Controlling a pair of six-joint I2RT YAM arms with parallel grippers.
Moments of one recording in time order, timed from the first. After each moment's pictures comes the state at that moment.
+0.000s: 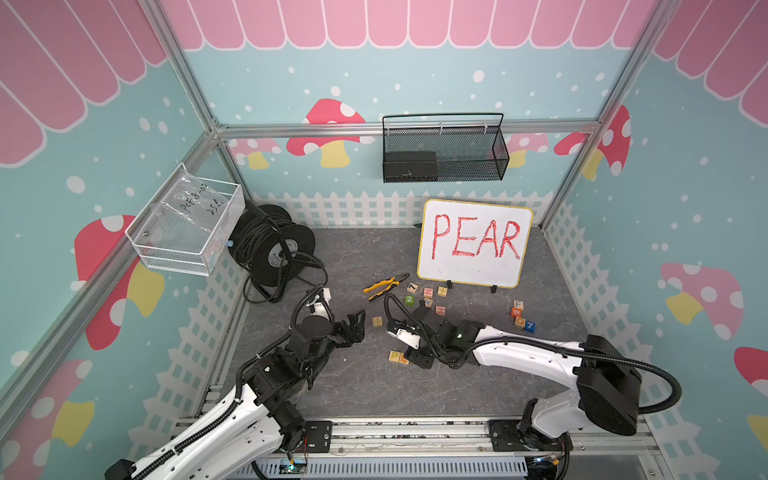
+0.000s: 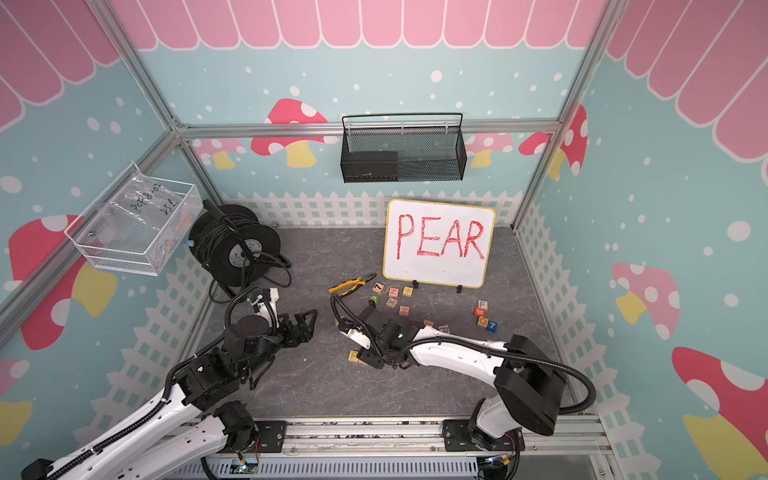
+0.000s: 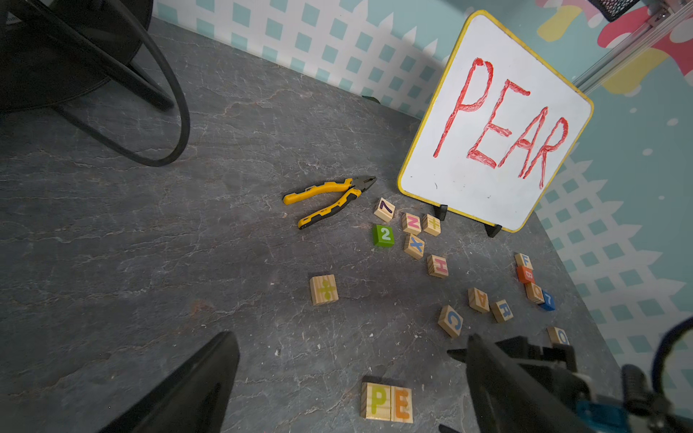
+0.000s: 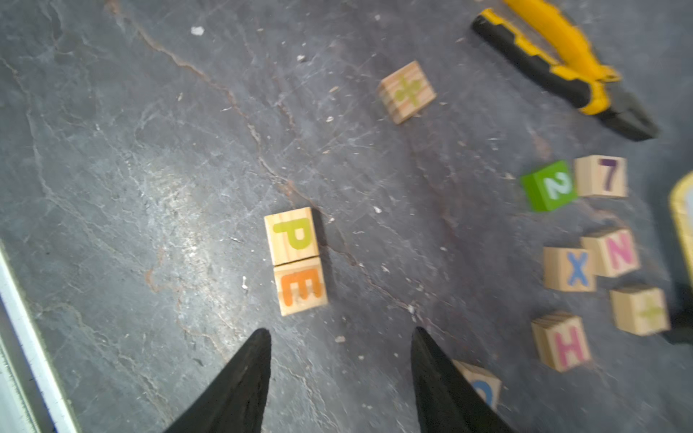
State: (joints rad) left arm -0.73 0.68 0.61 -0.40 -0.32 -0.66; right arm 1.00 1.43 0.91 -0.44 0.10 -0.16
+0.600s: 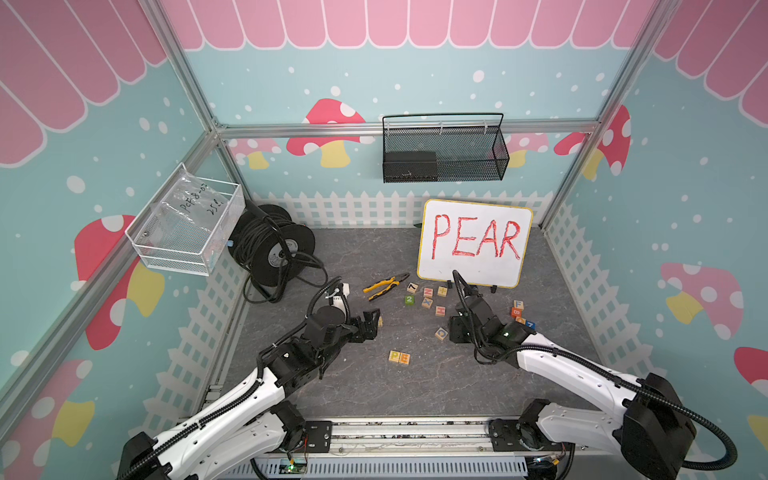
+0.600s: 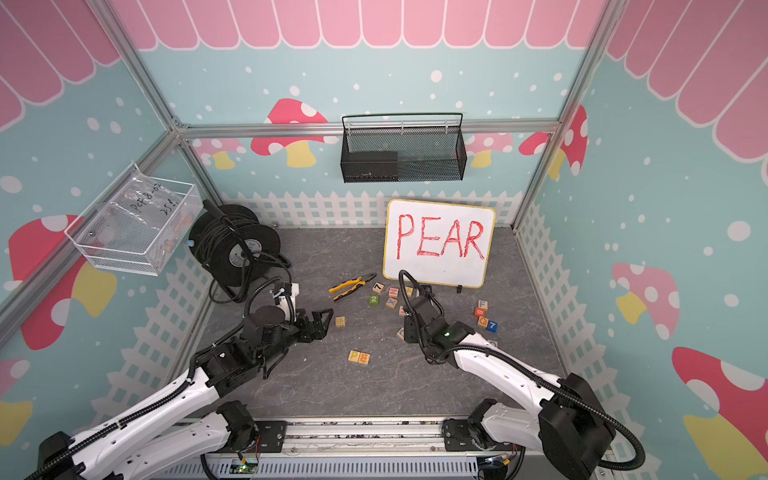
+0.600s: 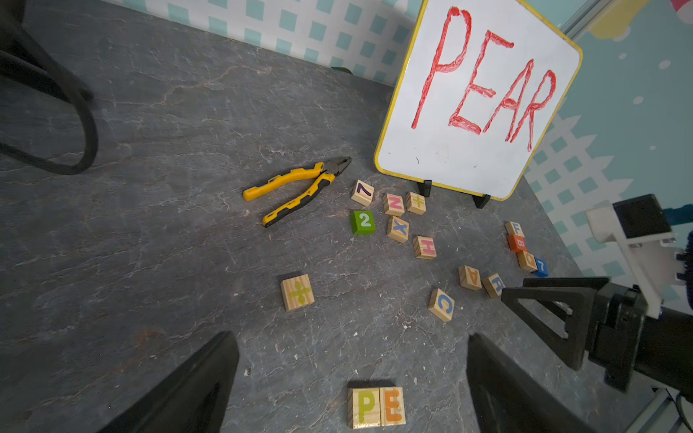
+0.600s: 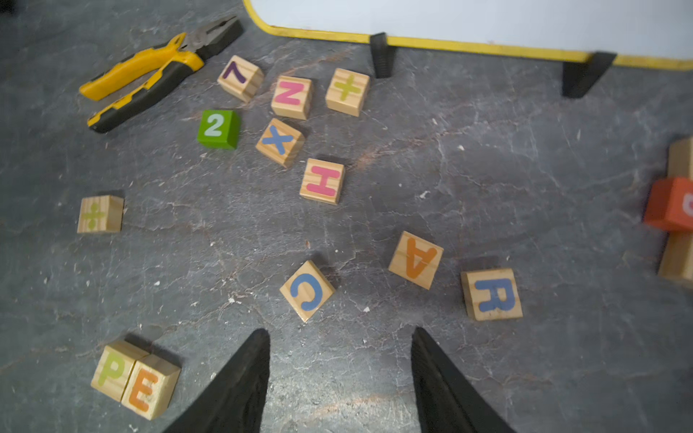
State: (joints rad) left arm -0.71 0.87 0.62 -0.25 -0.19 -0.59; right arm 0.68 1.17 0.69 -0.45 0.27 0.62
